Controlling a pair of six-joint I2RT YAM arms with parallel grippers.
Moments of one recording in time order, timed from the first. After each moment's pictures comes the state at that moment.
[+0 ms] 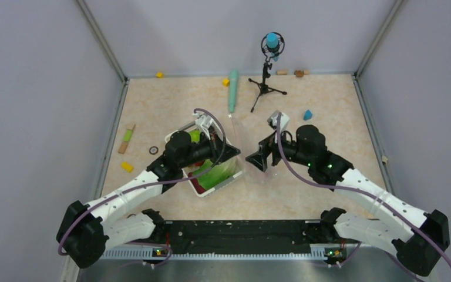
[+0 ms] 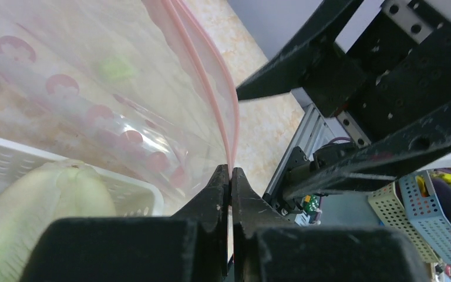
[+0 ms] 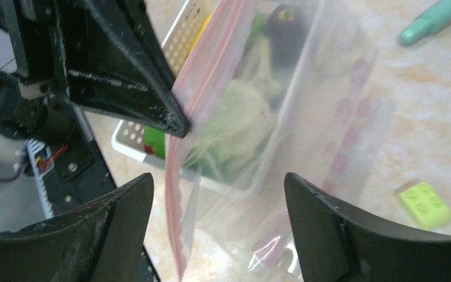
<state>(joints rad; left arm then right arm) -0.68 1.07 0.63 0.29 0.41 -0.68 0.72 0.99 0.77 -0.13 -0.36 0.12</state>
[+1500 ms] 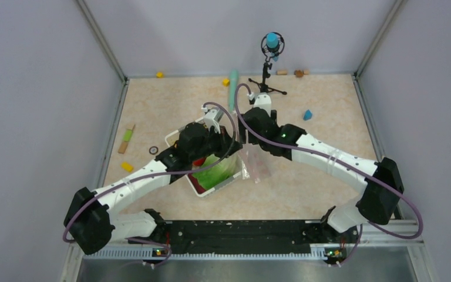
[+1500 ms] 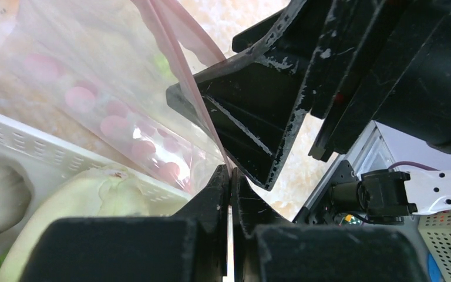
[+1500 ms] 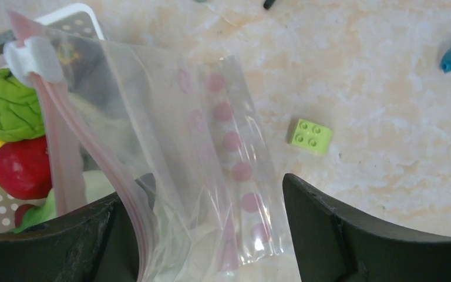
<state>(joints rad) -0.74 1.18 0.79 0.11 0.22 -0.59 0.89 1.46 1.25 -0.49 0.53 0.48</state>
